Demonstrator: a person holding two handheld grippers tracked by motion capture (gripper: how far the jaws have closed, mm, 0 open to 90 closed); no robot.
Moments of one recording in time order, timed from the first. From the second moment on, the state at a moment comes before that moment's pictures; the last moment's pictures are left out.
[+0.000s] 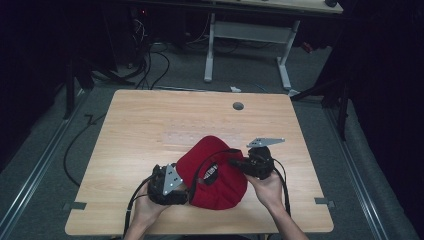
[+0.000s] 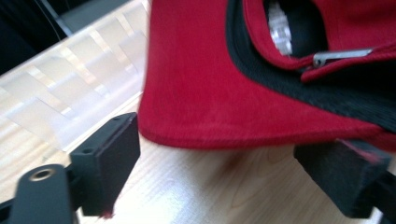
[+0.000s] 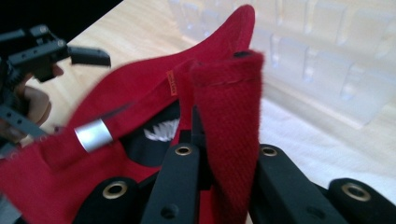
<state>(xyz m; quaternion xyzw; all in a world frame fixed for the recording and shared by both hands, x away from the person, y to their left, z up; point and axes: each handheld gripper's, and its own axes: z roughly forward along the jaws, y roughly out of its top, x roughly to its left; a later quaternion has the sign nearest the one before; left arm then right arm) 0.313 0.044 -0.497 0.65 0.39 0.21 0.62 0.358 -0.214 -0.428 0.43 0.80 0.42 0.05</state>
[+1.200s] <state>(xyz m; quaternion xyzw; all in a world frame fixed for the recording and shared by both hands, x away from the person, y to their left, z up) 0.290 0.051 -0.468 0.71 0.33 0.12 0.61 0.369 -0.212 -0.447 0.42 0.79 0.46 -0.04</state>
